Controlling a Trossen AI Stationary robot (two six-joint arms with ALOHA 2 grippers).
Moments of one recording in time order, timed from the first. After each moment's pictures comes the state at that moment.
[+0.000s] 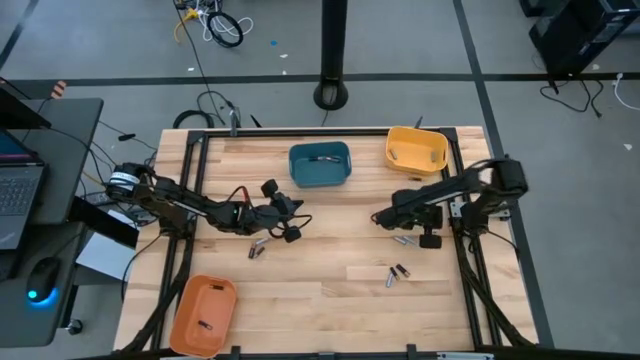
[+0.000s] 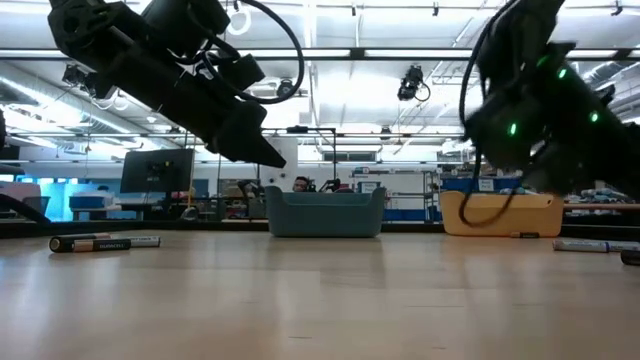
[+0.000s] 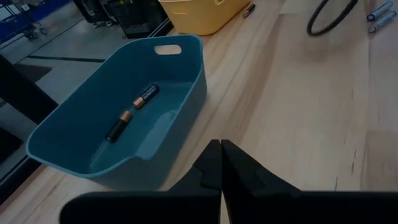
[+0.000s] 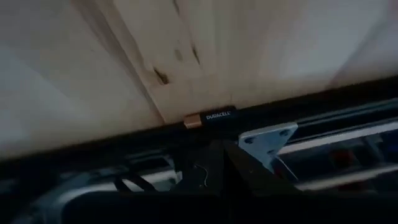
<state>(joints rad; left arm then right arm) -0.12 1.52 0.58 0.42 -0.65 -0.06 0.01 1.69 0.82 -1.41 0.05 0.22</state>
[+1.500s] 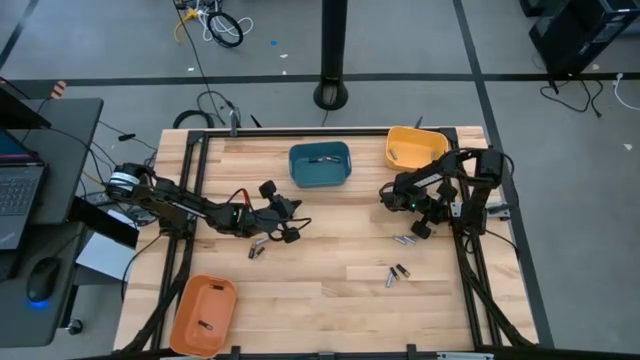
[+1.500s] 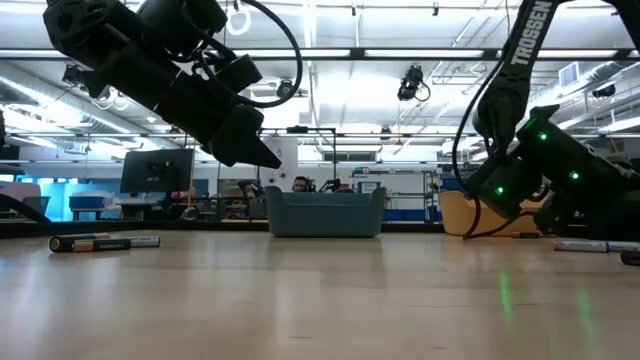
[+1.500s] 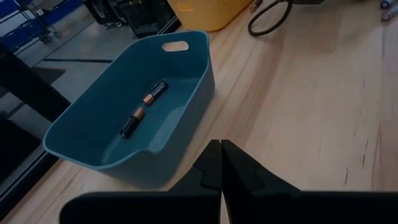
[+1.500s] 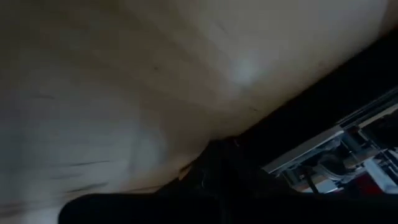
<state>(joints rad) -0.15 1.52 0.58 0.40 -0.71 -0.05 -0.32 1.84 0.66 -1.22 0.06 0.55</state>
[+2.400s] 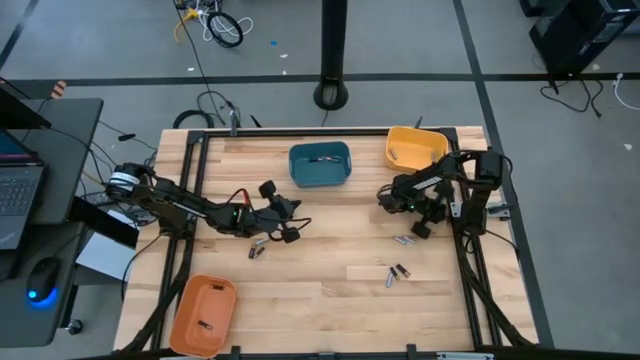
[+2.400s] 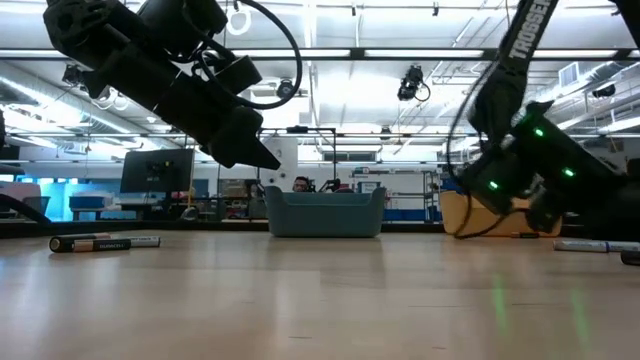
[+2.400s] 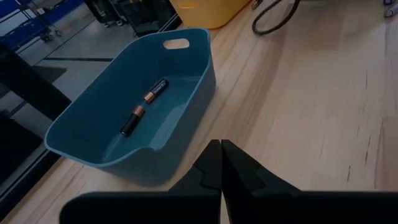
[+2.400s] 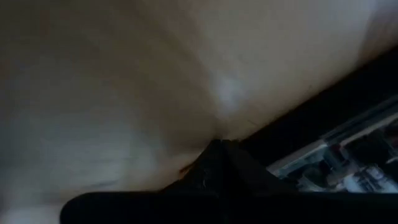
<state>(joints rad) -0.15 1.52 0.58 0.39 -0.71 -0.06 -0.27 1.84 0.70 -1.21 0.07 0.51</state>
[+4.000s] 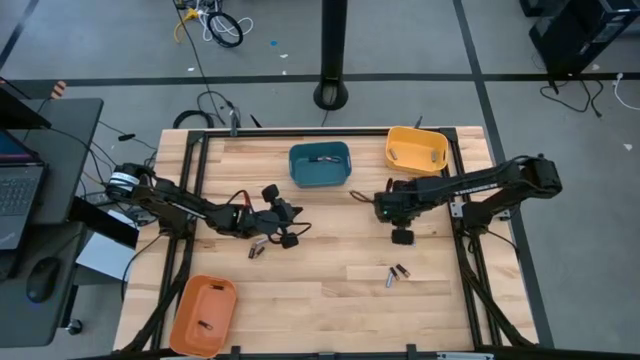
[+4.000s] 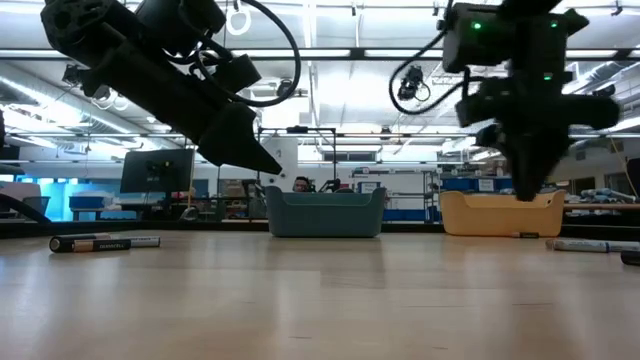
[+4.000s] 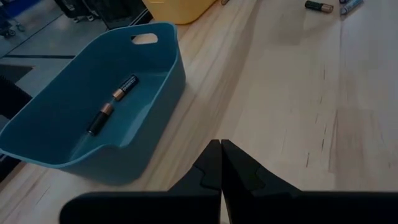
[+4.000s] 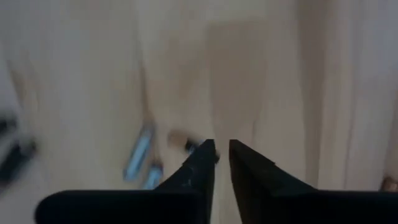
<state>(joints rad) -0.16 1.52 0.58 0.37 -0.62 -0.08 -0.01 1.39 0.84 -0.91 0.08 0.10</state>
